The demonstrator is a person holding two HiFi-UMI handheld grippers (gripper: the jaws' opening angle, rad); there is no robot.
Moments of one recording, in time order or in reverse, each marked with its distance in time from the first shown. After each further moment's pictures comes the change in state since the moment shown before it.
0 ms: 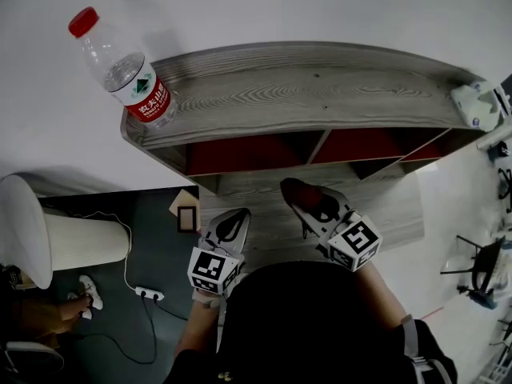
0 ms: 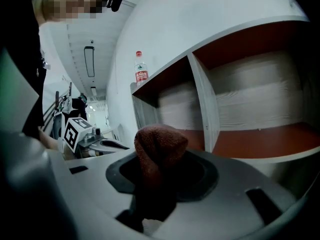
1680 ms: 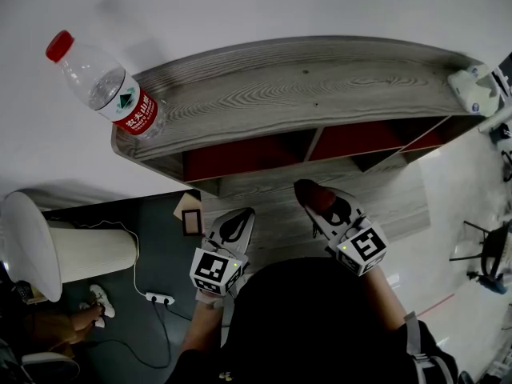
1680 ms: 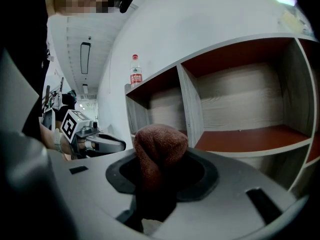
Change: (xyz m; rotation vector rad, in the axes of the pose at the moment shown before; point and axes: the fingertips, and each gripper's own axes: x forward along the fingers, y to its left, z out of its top) left arm 0.010 -0.009 0.012 0.020 -0.003 -0.070; right arm -0.027 -0.020 -0.003 -0.003 -0.055 -0.141
